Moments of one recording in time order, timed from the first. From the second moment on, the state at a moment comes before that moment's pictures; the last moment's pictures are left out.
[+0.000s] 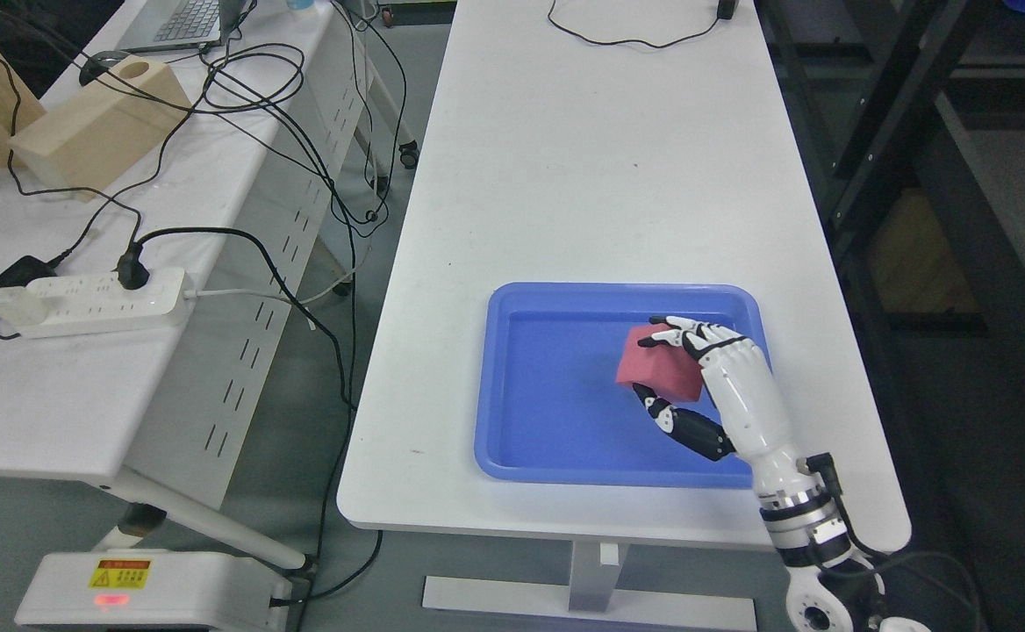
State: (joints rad) left arm 0.00 0.00 -0.08 0.00 0.13 0.01 0.18; right arm 0.14 0.00 0.09 -1.62 0.99 -0.58 -0.24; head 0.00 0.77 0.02
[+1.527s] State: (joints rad) left arm 0.00 0.00 -0.08 0.00 0.13 0.01 0.18; right arm 0.15 0.00 0.16 -1.62 0.80 -0.31 -0.06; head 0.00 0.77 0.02
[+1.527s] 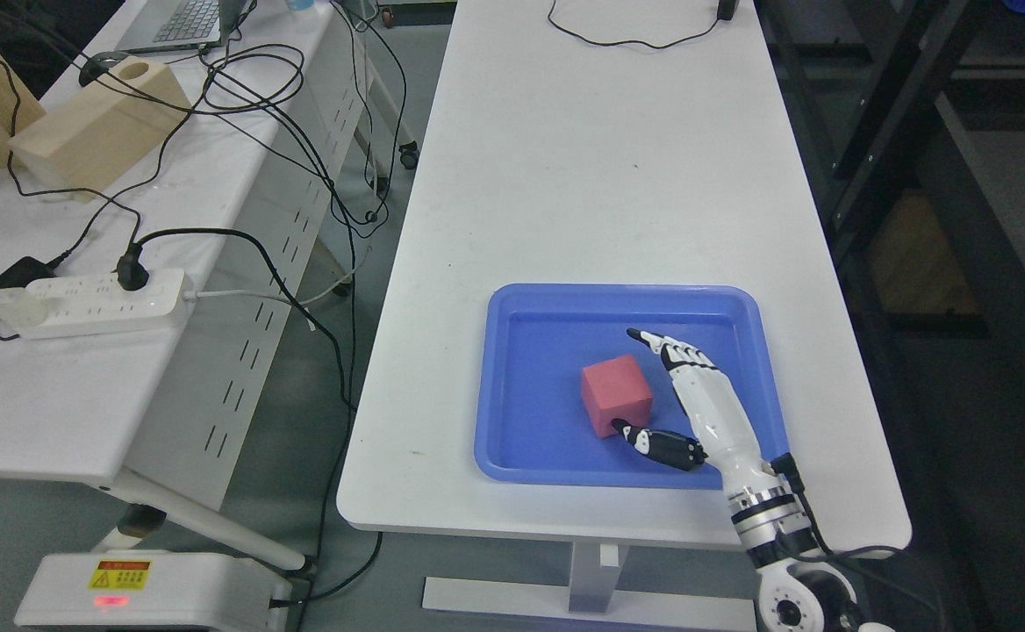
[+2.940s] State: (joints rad) left arm 0.00 0.00 -0.08 0.00 0.13 0.01 0.18; right arm 0.15 0.00 -0.03 -1.63 0.15 -0.27 0.04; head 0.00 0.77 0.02
